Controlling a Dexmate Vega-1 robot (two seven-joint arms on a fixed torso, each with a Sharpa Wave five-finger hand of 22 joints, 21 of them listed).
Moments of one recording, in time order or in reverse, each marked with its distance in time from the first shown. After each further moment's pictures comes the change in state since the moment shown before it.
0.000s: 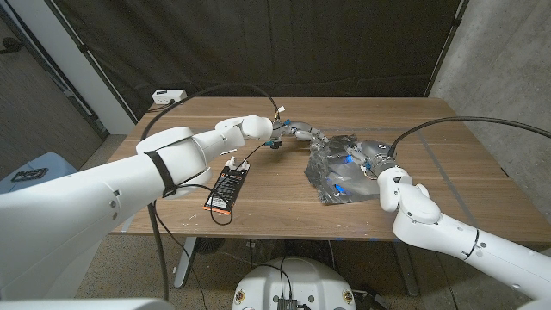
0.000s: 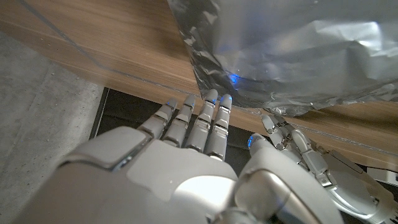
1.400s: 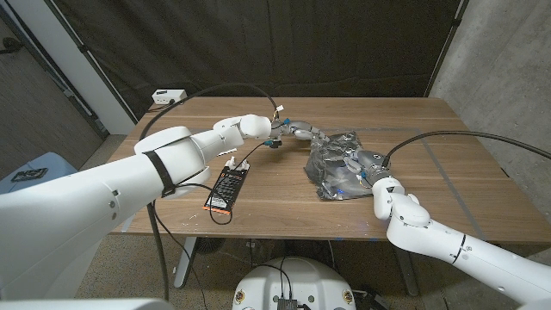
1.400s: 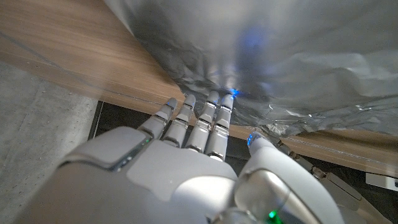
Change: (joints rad) left arm 0.003 0.008 -0.021 -0.001 -0.014 -0.022 -0.028; left_hand 0.000 0.000 0.000 0.000 0.000 0.000 0.000 0.000 0.000 0.000 0.000 0.000 0.000 0.000 0.000 0.000 0.000 0.000 0.000 0.000 0.000; right arm 0.000 0.049 -0.022 0.114 0.068 0.075 -0.111; right_hand 0.011 0.000 0.022 -0.010 0.000 0.011 0.003 0.001 0.000 0.012 -0.002 0.008 0.001 0.009 0.001 0.000 -0.004 0.004 -0.004 0.000 0.000
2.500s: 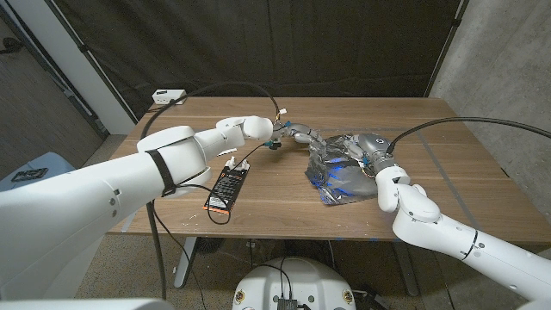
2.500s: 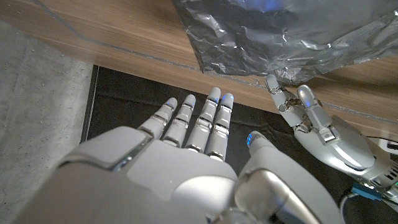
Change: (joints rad) left arm -0.020 -0.009 0.080 0.002 0.065 0.037 0.060; left_hand 0.000 0.000 0.000 0.000 0.000 0.000 0.000 0.000 0.000 0.000 0.000 0.000 0.000 0.000 0.000 0.000 0.000 0.000 0.000 0.000 0.002; right arm -0.026 -0.026 0.072 -0.088 -0.042 0.036 -0.033; right_hand 0.000 0.000 0.008 0.000 0.000 0.001 -0.001 0.000 0.000 0.005 0.005 0.000 -0.001 0.000 0.000 0.000 -0.005 0.000 0.000 0.000 0.000
